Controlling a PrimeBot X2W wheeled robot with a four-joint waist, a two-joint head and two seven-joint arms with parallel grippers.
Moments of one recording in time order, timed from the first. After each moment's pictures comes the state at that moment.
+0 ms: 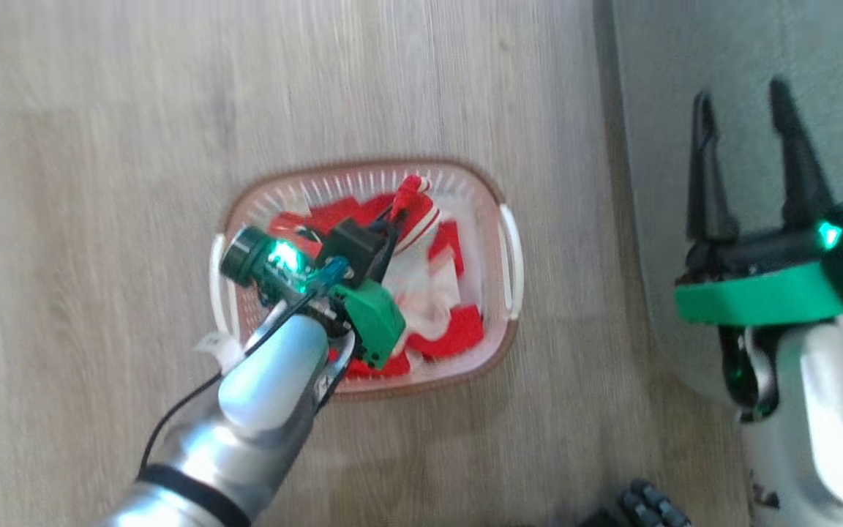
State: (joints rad) left arm -0.70 0.04 -0.75 0.81 -0.22 0.02 -0.25; right arm -0.32 -0.04 -0.01 -0.02 0.12 0.13 -0.26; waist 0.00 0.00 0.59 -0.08
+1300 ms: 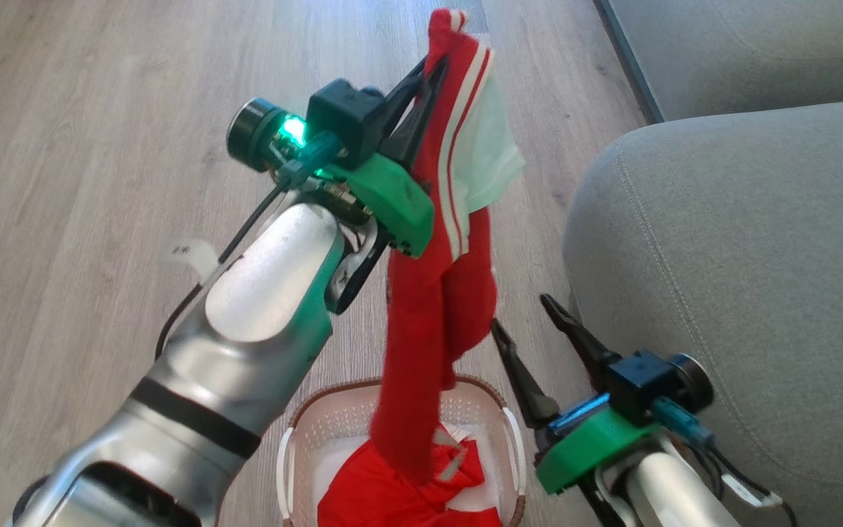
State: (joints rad) left arm -0.86 0.03 -0.72 0.62 -0.40 0.01 -0.22; right arm -0.12 -0.04 0.35 0.24 0.15 0.13 -0.26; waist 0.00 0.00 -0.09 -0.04
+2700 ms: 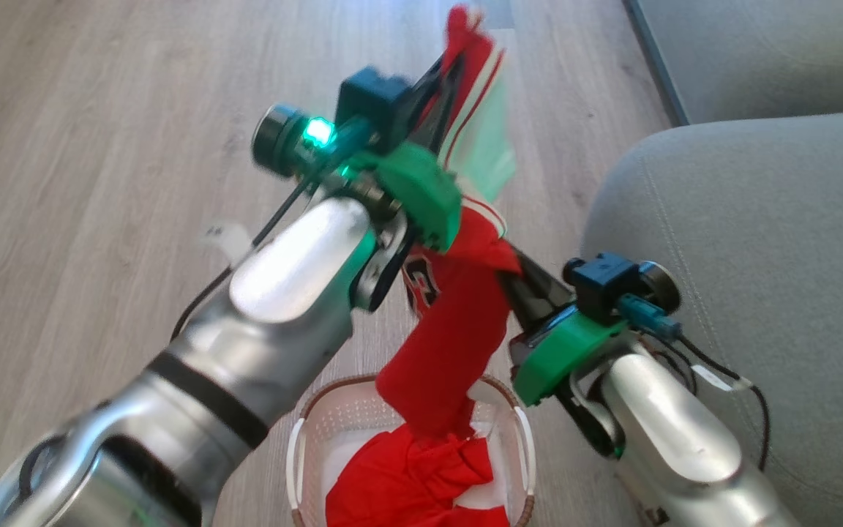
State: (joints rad) left arm -0.99 0.04 -0.99 0.68 -0.70 0.18 -0.25; right arm -0.45 -0.06 0.52 0.48 0.30 0.13 -0.26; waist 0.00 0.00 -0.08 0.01
